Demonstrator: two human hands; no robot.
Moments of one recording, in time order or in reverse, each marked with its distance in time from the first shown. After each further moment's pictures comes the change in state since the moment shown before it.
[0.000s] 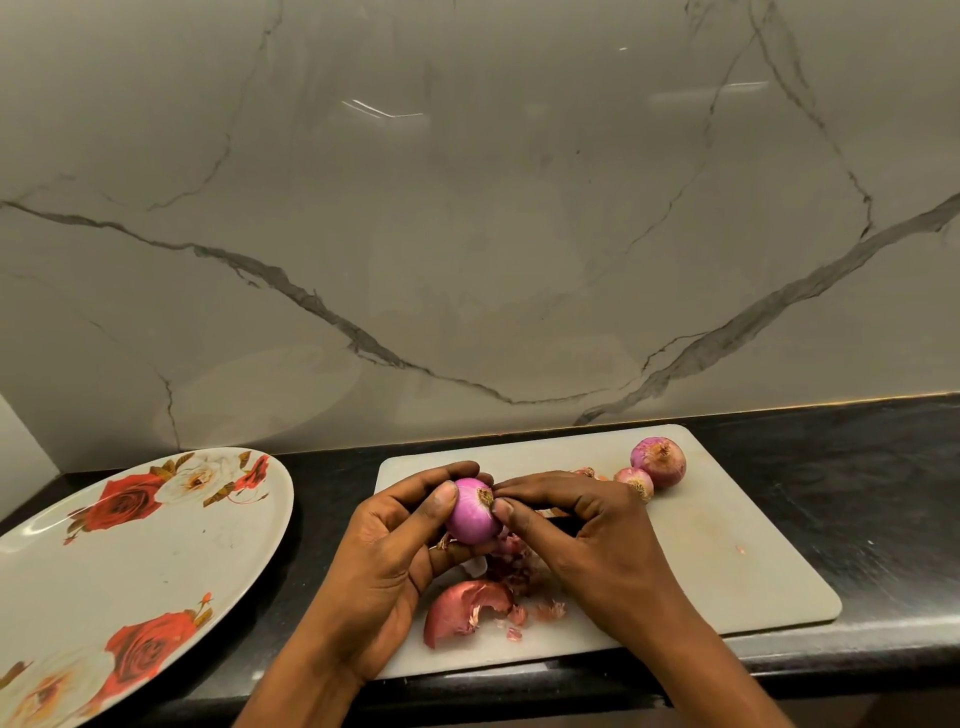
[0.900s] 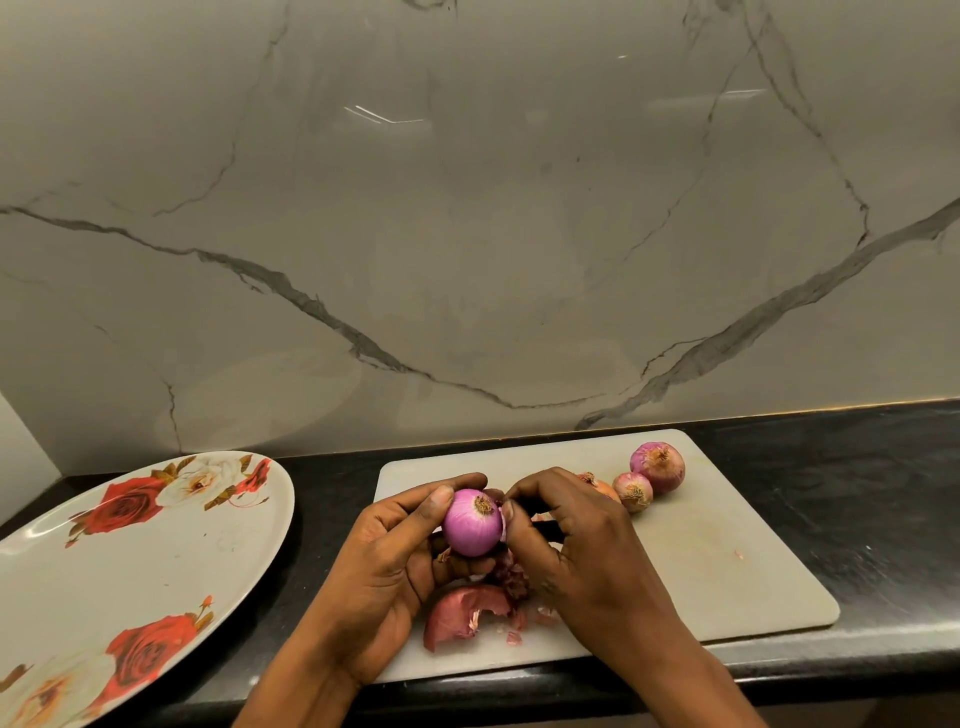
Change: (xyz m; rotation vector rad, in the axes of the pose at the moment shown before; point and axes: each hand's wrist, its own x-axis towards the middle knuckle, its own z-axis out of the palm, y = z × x) left_hand -0.004 0.006 0.003 -0.027 -0.059 -0.050; right_hand -0.004 0.000 0.010 -0.279 0.002 -0.089
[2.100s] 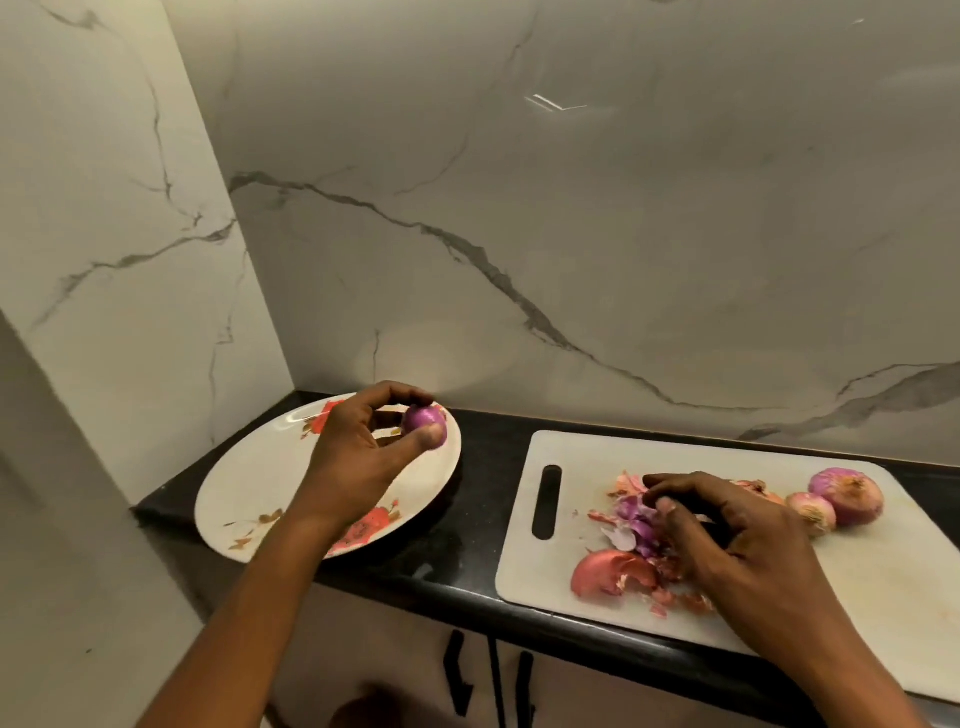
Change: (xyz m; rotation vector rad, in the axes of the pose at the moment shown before) left_hand -0.054 0.079 -0.115 0.918 0.574 0.444; right_hand -0.001 0.000 -0.008 0.131 -0.087 0.053
